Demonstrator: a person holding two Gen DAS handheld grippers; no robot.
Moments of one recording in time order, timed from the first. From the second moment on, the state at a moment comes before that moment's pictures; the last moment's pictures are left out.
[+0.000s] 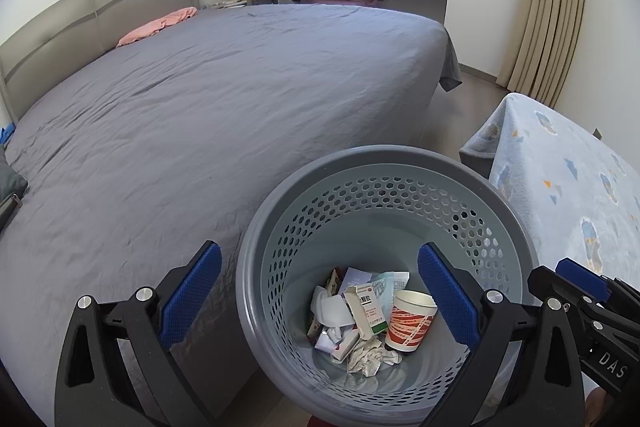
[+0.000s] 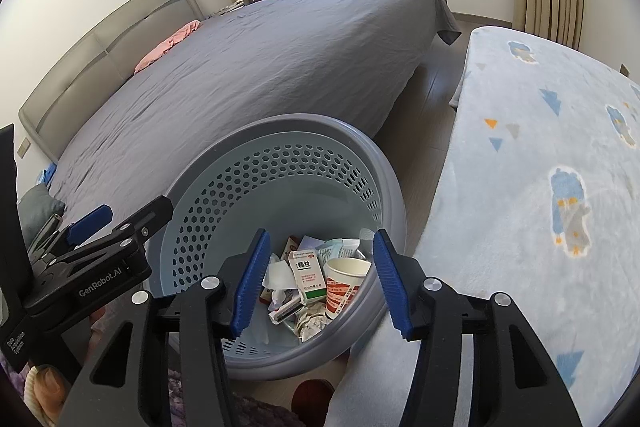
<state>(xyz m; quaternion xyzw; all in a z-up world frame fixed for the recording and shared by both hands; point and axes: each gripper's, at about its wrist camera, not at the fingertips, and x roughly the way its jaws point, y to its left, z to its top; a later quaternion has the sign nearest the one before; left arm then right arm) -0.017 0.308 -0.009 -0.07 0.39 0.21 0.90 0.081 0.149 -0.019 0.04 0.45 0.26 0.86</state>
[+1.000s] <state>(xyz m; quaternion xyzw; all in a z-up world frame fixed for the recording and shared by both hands) -0.017 0.308 -0.008 -0.07 0.39 0.22 0.89 0.082 0.148 -0.020 0.04 0.45 0.26 0.86</state>
